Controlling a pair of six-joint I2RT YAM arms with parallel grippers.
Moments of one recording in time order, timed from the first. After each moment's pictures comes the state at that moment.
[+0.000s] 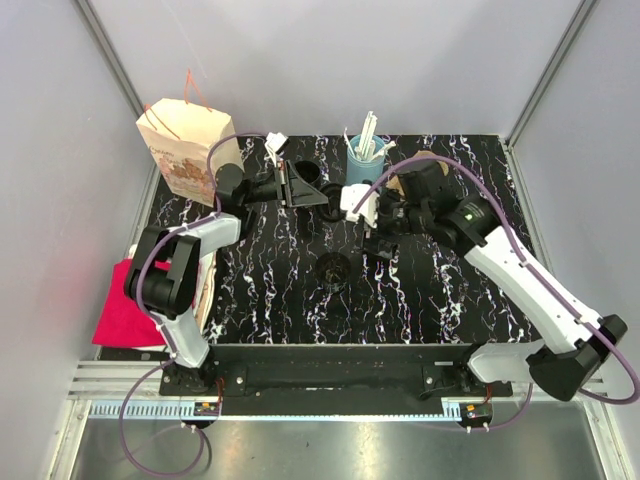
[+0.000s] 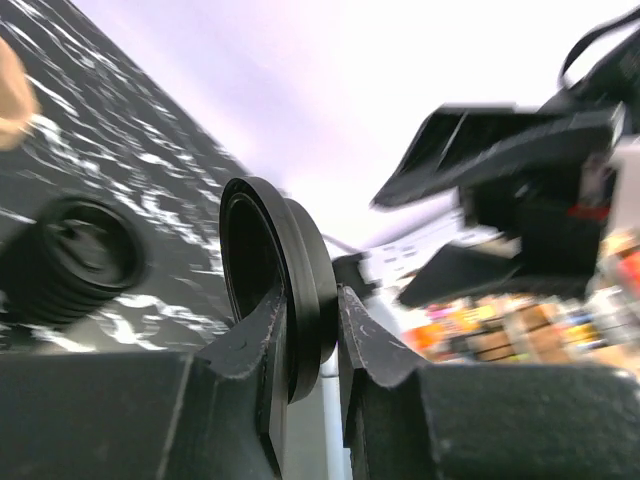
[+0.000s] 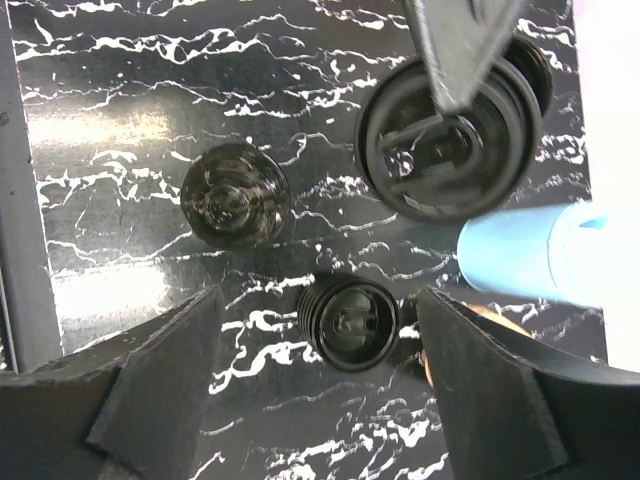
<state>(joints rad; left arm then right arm) -0.30 1.76 1.03 1.08 1.19 -1.27 0.66 1.28 1.45 -0.85 -0.38 -0.76</state>
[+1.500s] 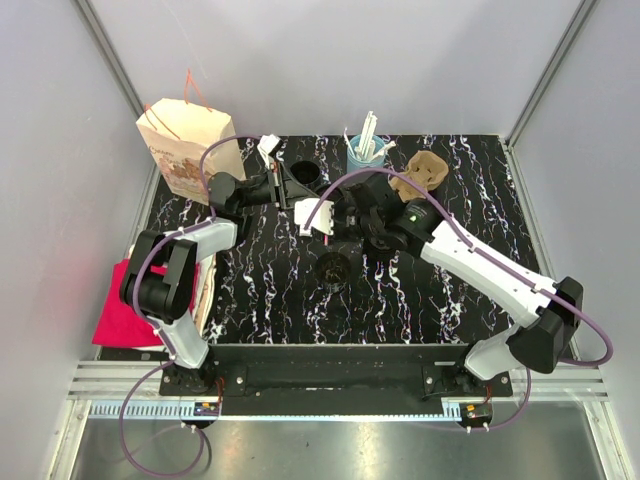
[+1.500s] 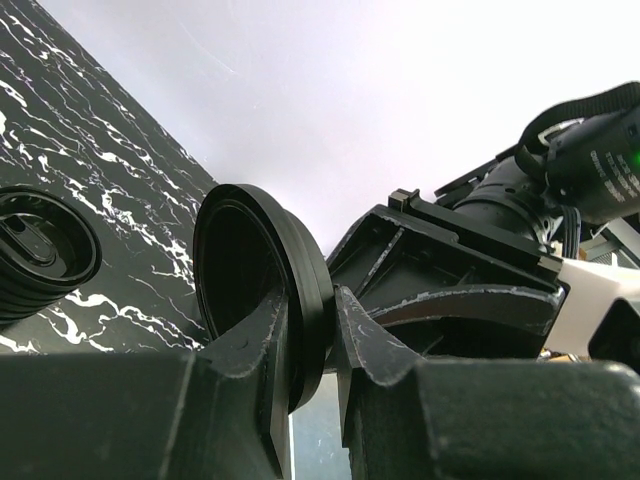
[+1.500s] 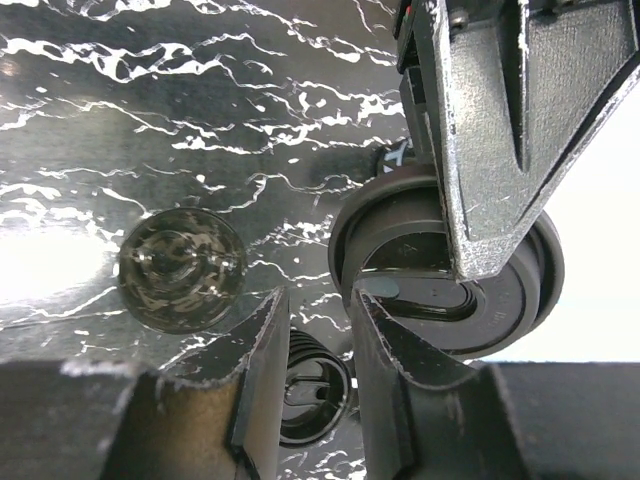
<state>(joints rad) -0.29 1.74 0.97 1.26 1.18 -1.47 0.85 1.47 1.47 -0.65 -0.17 -0.82</state>
